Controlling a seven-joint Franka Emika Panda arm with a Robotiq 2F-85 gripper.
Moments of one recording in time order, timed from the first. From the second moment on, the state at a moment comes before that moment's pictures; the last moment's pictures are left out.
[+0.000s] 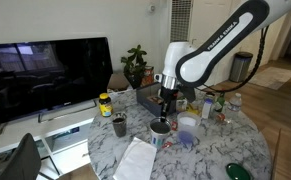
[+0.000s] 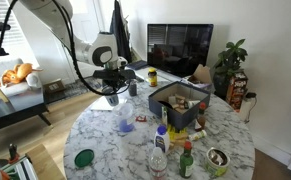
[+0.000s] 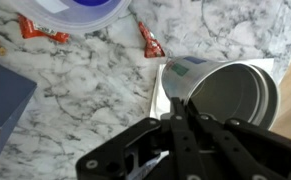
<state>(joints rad) 0.08 0.32 0.26 -2.16 0.11 2.62 -0.28</state>
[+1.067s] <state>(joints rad) 0.00 -0.17 0.01 -2.45 0.30 2.40 -0.38</state>
